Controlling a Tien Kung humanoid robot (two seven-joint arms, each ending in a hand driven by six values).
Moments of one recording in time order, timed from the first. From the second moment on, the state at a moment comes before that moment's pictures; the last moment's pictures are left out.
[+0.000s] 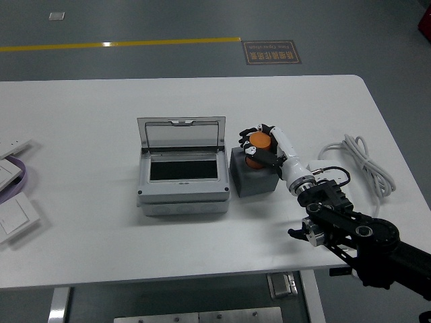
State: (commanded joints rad) left arm 0.00 0.24 -0.07 -0.29 0.20 0.15 0.09; right arm 0.54 -0.26 0.53 1.12 -0.66 -0.45 0.38
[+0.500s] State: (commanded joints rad) left arm 0.00 0.24 -0.07 -0.29 0.20 0.15 0.09; right arm 0.51 -0.33 0.64 1.44 -0.61 -0.45 0.34
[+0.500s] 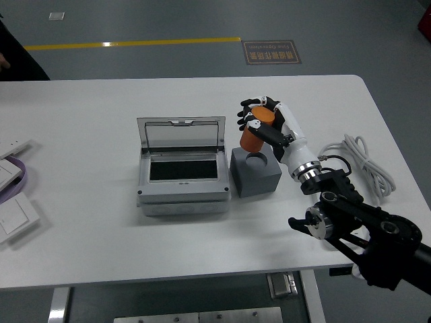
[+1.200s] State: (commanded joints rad) left arm -0.01 0.25 -0.02 -0.29 0.16 0.16 0.09; right arm 0.76 -0.17 0.40 1.53 -1.39 -0.41 -0.24
